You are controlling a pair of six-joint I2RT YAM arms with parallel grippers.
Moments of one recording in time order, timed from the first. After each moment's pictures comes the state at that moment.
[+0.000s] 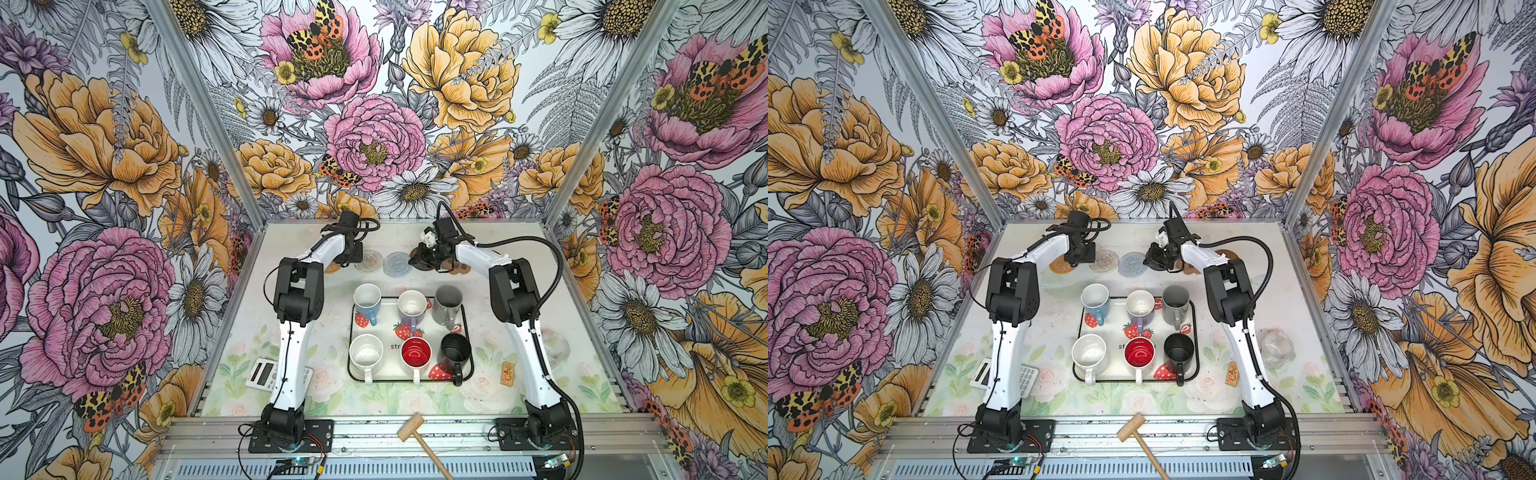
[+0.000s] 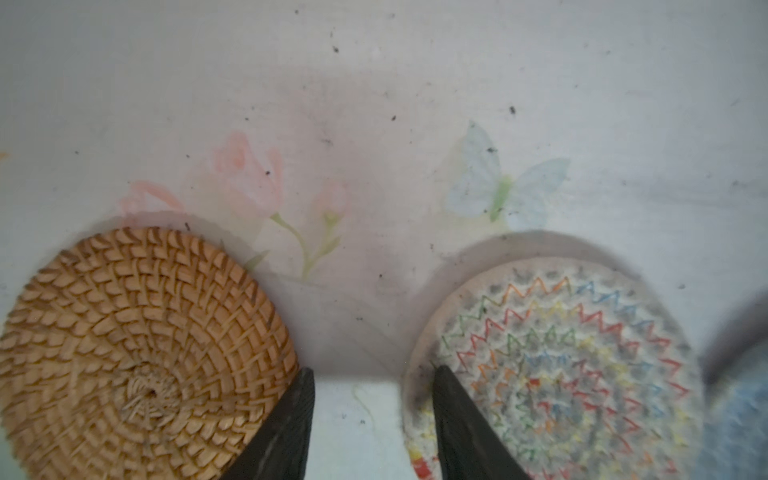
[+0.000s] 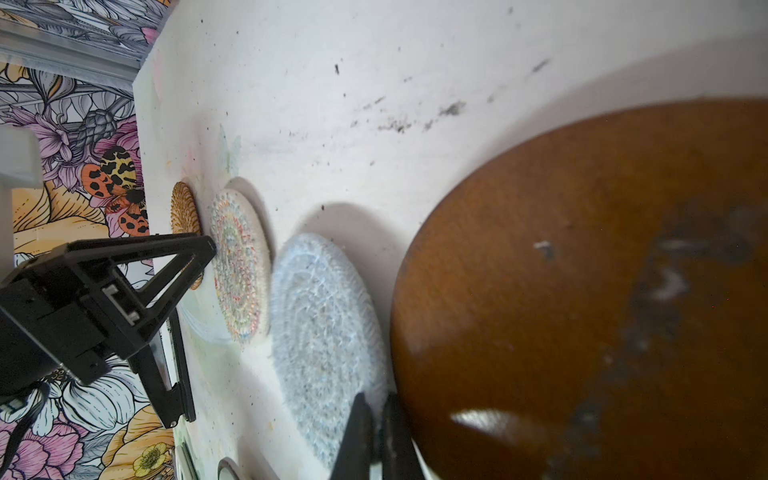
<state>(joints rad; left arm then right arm) -0.21 2.39 1.99 -0.74 -0.11 -0.24 0.33 2.48 2.01 -0.51 -0.60 0.56</state>
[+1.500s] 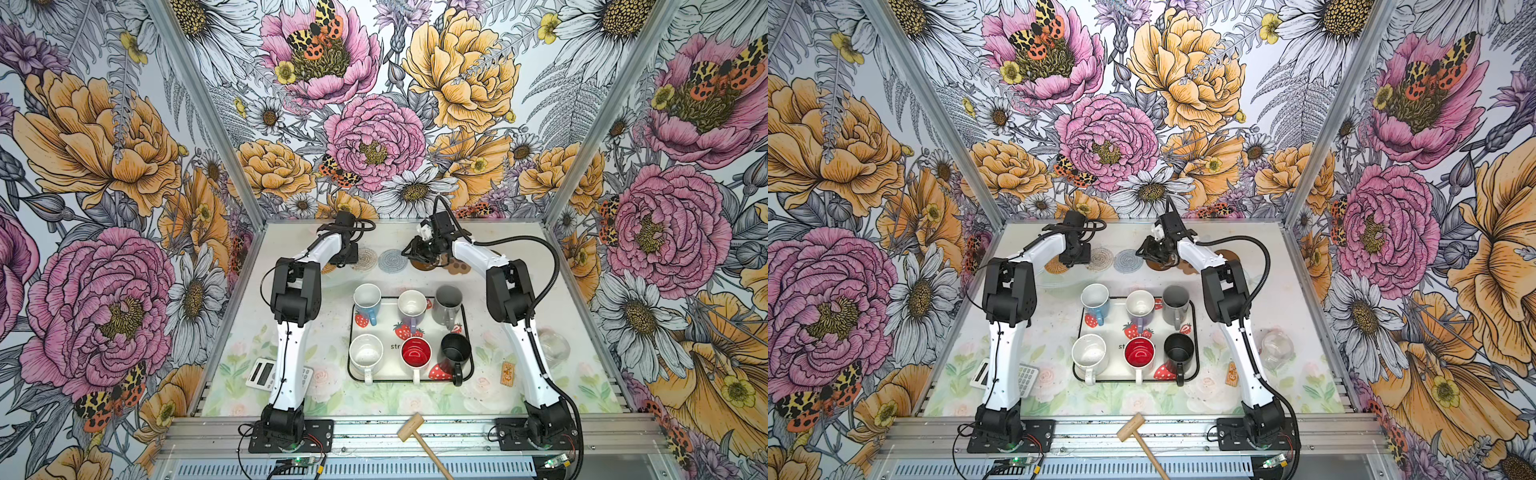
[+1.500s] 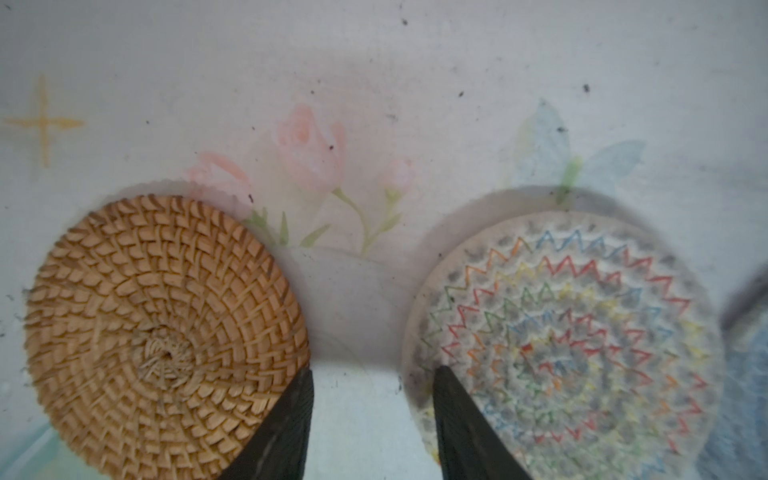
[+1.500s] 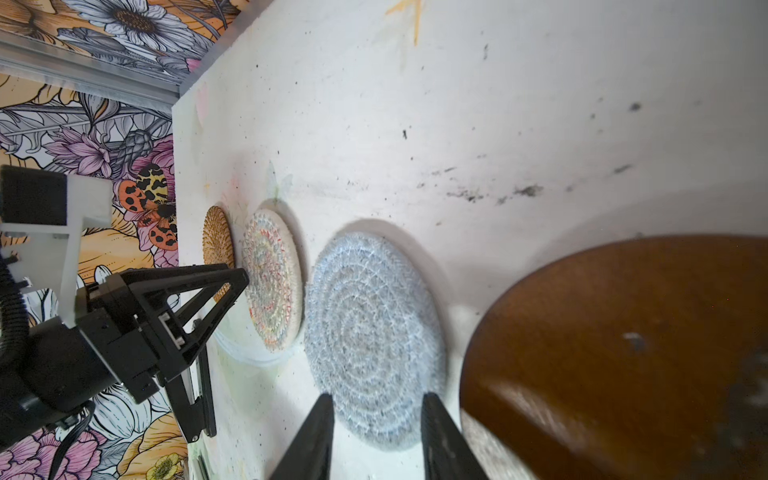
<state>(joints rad) -0.20 2.37 1.98 -0.78 -0.14 -0.23 0.35 2.53 2.14 -0.53 -0.60 0.59</state>
